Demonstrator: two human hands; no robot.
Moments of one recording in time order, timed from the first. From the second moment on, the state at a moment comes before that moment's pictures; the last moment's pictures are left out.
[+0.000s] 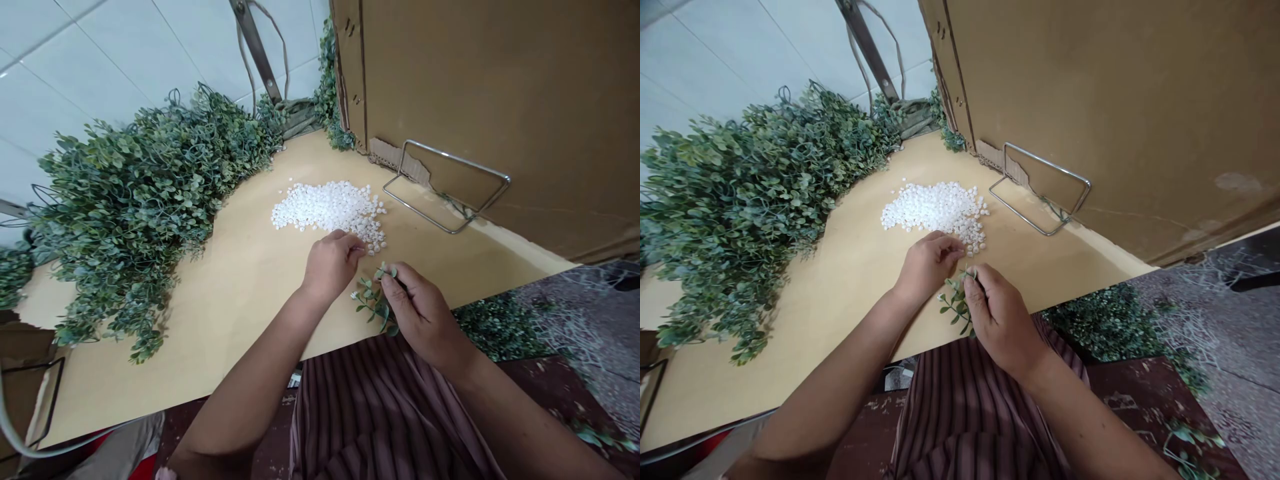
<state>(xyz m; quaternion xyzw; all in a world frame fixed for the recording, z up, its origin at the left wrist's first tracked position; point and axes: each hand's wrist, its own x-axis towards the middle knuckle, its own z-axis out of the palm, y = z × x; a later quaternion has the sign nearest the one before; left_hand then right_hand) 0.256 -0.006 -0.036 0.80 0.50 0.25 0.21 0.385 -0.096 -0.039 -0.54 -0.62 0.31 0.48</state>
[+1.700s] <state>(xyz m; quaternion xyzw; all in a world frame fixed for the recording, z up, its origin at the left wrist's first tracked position) 0.218 -0.059 -0.027 0.35 0.46 0.43 0.69 0.352 -0.086 -0.044 -0.48 -0.67 0.25 0.50</state>
